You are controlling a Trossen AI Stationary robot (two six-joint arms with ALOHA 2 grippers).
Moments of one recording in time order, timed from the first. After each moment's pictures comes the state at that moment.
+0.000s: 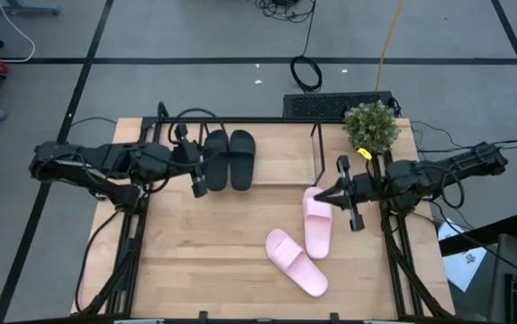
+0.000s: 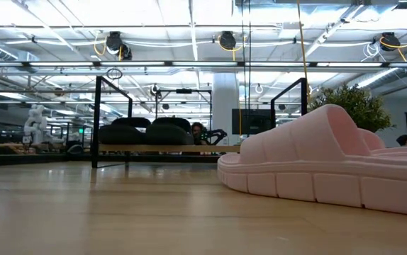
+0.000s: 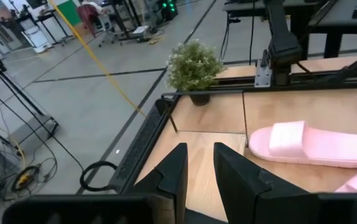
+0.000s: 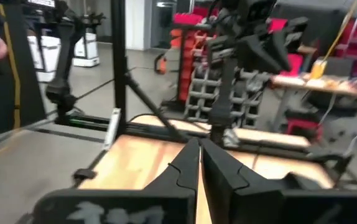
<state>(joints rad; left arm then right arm) -0.15 1.09 1.22 -0.50 -0.54 0.08 0.31 0.86 0.82 -0.02 0.16 -0.05</state>
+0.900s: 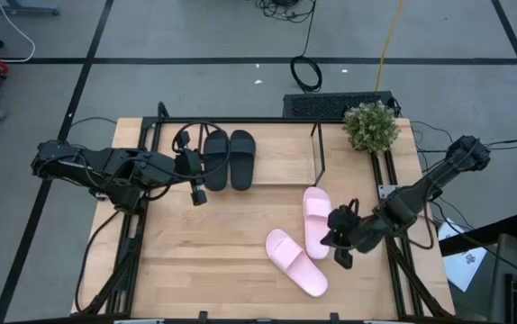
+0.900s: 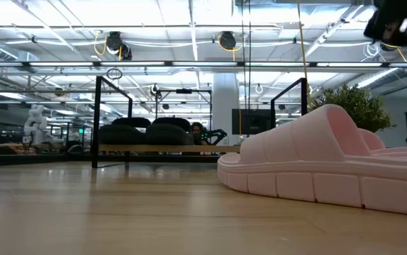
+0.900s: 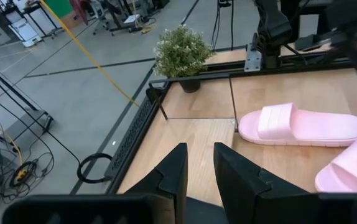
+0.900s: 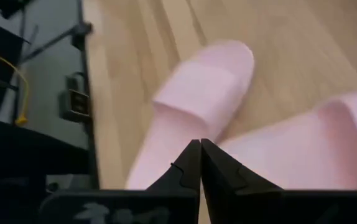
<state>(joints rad) -0.22 1.10 1.22 -0.56 -0.58 0.05 0.62 1.15 0.86 -0.56 0.27 0.95</state>
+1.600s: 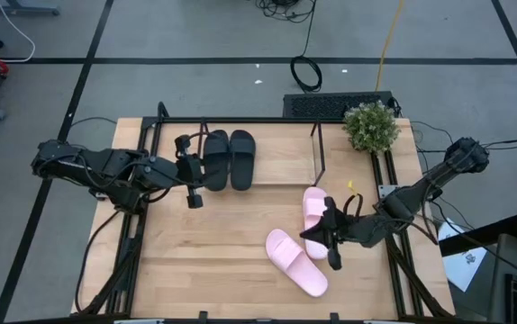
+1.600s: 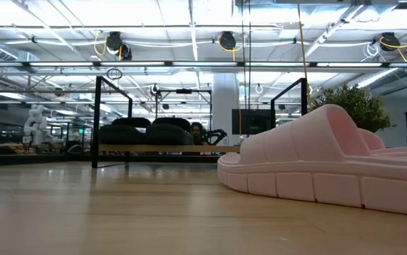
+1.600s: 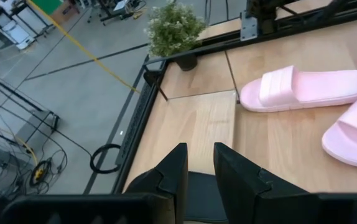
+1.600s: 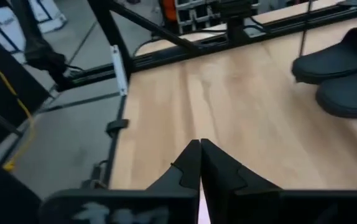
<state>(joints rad) -0.23 1.10 1.22 -0.67 -0.58 0.11 0.60 1.20 0.94 -0.21 0.48 0.53</state>
